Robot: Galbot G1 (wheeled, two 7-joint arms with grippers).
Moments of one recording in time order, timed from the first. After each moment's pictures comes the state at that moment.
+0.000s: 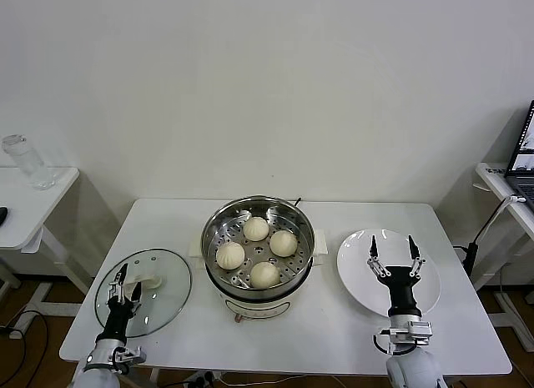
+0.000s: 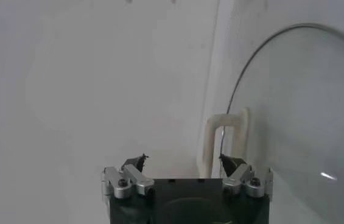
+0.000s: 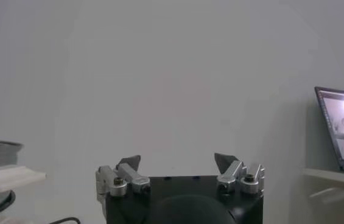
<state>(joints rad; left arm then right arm) 1.36 -1.19 -0.56 -1.46 1.05 -0.05 -0.37 -1.34 1.26 0.51 1.66 0.12 0.45 0.21</state>
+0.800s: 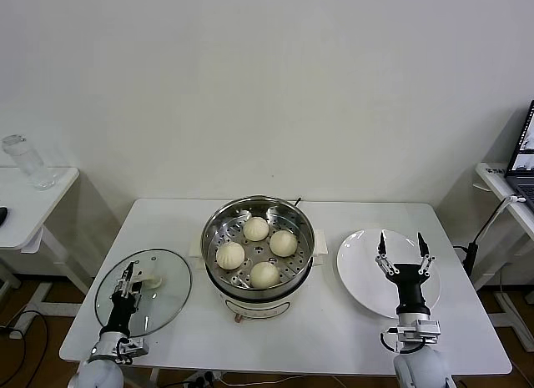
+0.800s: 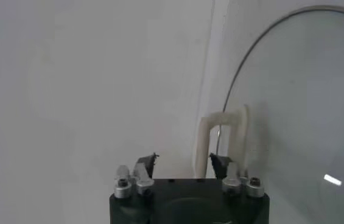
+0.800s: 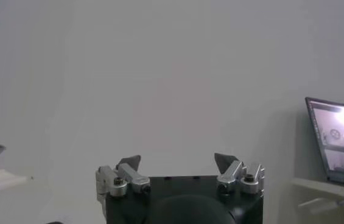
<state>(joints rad) 1.30 -1.19 -0.54 -1.39 1.06 -0.05 -0.35 -1.34 1.25 0.54 1.66 0.11 0.46 0.21</state>
